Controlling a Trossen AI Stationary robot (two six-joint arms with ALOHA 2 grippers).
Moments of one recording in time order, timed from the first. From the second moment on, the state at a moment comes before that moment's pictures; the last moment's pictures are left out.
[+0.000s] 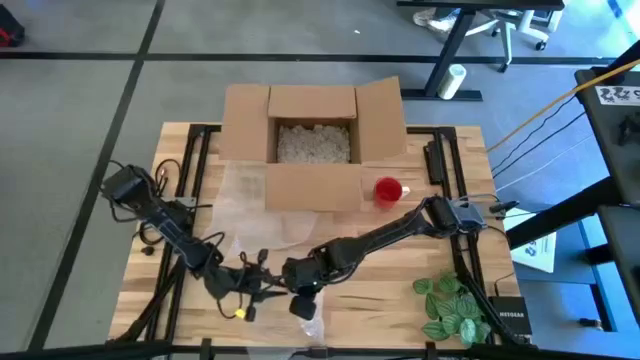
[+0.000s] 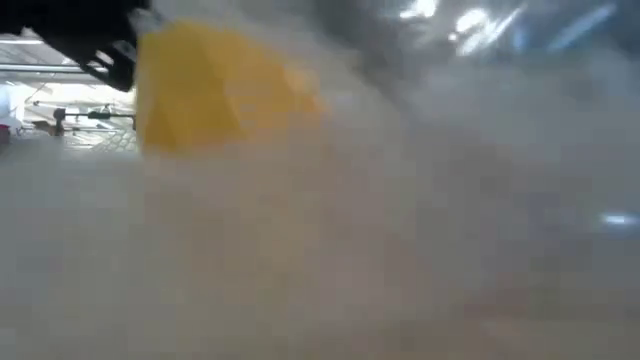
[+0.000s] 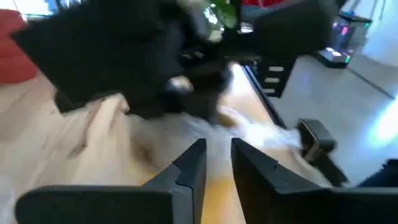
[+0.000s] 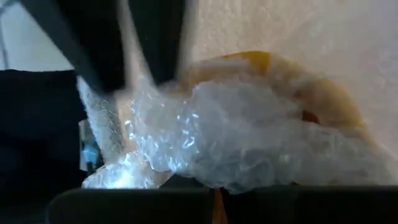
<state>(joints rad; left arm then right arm) -0.75 1.59 0.59 0.71 -0.59 -0.26 0.37 2.28 1.90 -0.63 -0.21 0.73</state>
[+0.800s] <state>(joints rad) -0.75 1.61 0.60 0.61 -0.48 -0.37 0.37 2.28 1.98 -0.99 -0.10 0.78</state>
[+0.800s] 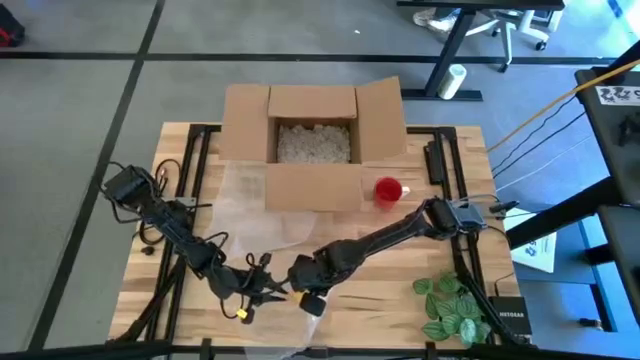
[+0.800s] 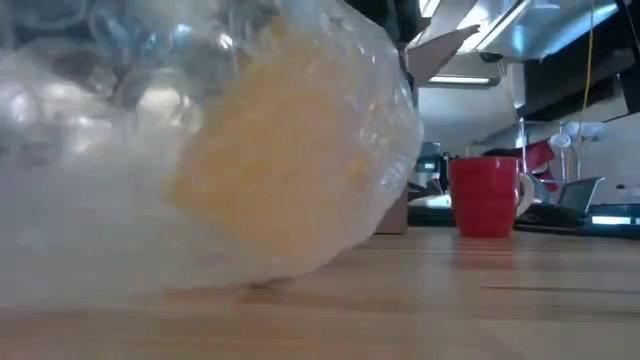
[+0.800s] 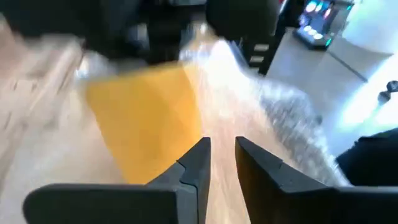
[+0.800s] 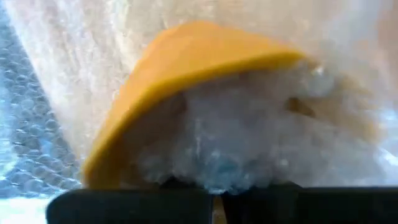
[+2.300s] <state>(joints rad) -0.57 1.89 0.66 0.80 -0.42 -0.37 0.38 2.27 1.98 -1.04 -0.08 0.78</state>
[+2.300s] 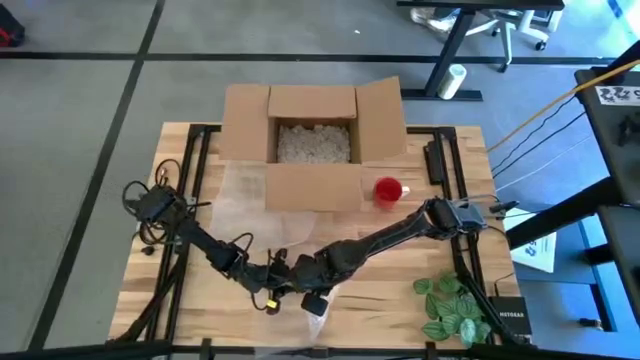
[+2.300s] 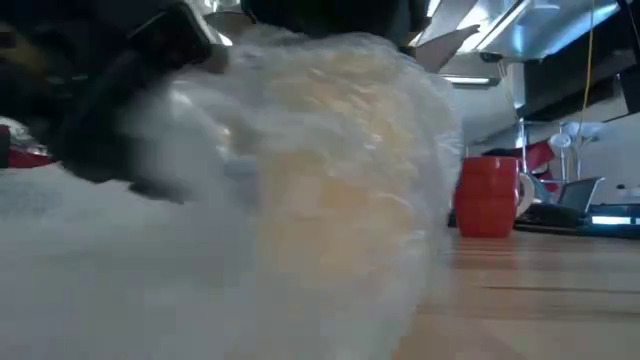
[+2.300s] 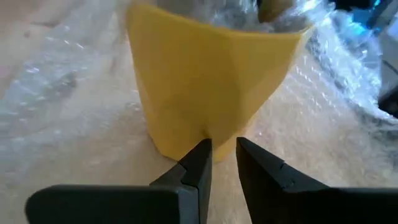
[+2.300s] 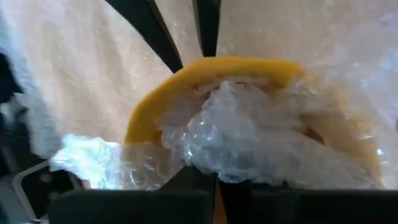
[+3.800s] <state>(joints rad) -0.85 1.59 0.66 0.05 -0.74 -0.70 0.39 2.27 1.90 -1.00 -0.07 0.70</state>
